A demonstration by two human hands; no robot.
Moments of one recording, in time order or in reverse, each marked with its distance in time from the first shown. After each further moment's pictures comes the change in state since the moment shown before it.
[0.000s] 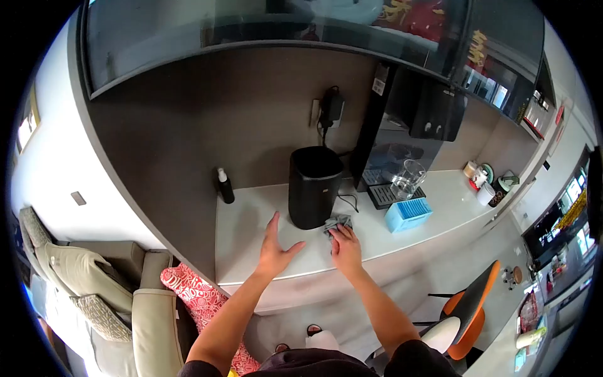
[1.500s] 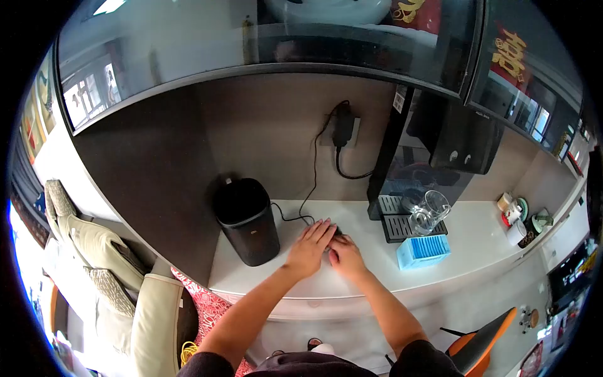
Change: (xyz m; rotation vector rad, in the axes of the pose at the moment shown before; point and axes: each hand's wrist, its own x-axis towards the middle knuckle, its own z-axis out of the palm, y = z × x) left_hand 0.067 0.035 0.073 0.618 -0.303 0.334; right_hand 0.076 0.050 0.012 0.354 -0.391 -0.249
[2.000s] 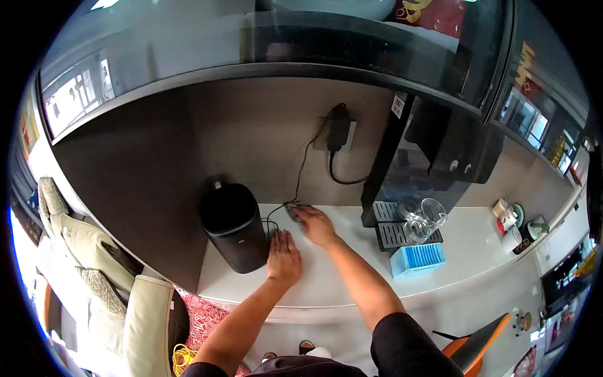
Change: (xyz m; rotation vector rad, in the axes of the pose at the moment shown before) left_hand -0.026 -0.031 0.056 0.283 -0.020 -0.484; right_hand 0.109 0.061 0.067 -0.097 0.001 -0.066
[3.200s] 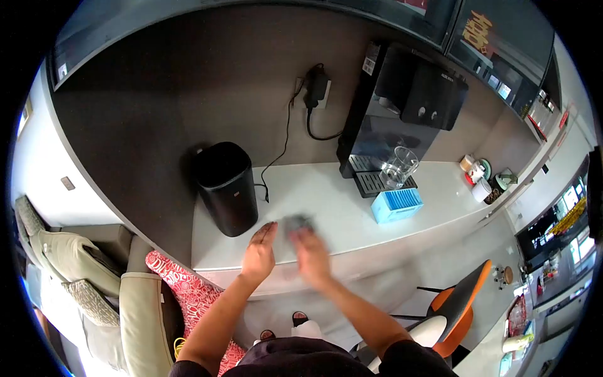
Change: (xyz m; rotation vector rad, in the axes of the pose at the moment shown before) left_hand -0.092 -0.043 -0.047 -0.627 0.164 0.310; right_hand -0.177 -0.176 -0.028 -0.214 0.134 0.236
